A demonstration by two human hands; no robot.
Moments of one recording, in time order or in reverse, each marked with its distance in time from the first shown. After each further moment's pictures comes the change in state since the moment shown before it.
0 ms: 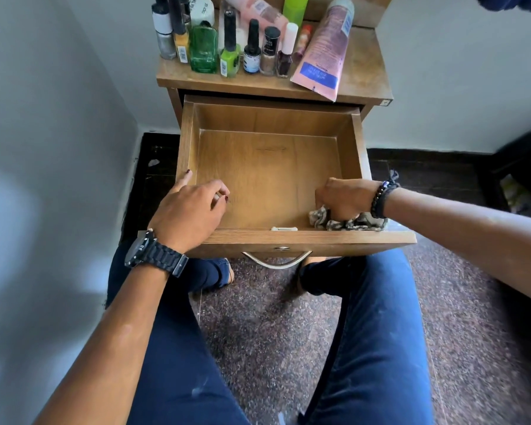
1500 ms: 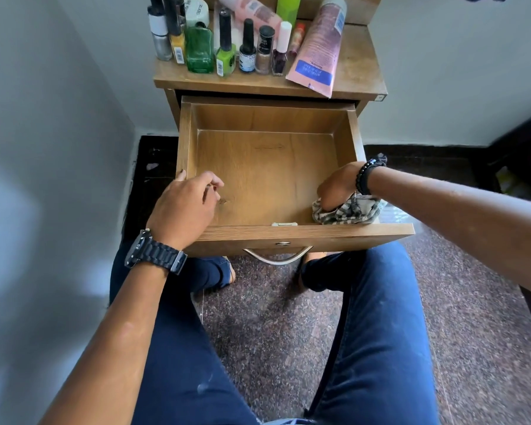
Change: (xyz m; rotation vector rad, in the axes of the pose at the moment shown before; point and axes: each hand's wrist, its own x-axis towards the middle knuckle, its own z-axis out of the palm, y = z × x) left_hand 0.008 -0.022 0.013 -0.169 0.111 -0.012; right_hand 0.012 0.001 -0.020 -0.034 -0.385 0.120
